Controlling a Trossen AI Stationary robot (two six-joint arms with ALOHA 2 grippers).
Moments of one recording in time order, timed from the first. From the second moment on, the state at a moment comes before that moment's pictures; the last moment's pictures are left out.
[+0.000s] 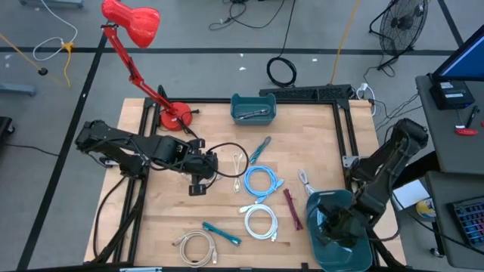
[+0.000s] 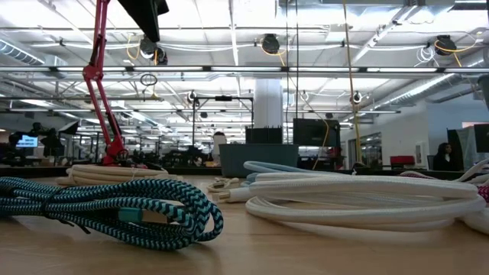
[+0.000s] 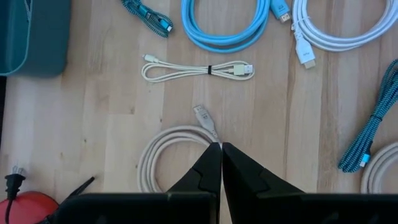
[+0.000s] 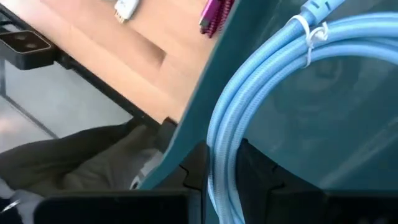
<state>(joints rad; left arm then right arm) -0.24 1.49 1.45 -1.16 -0.21 -0.24 0.93 1.35 1.03 -0.81 0.00 1.96</state>
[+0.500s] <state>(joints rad) -0.24 1.49 1.45 -1.16 -0.18 -0.23 0.92 1.44 1.03 -0.85 0.00 1.89</state>
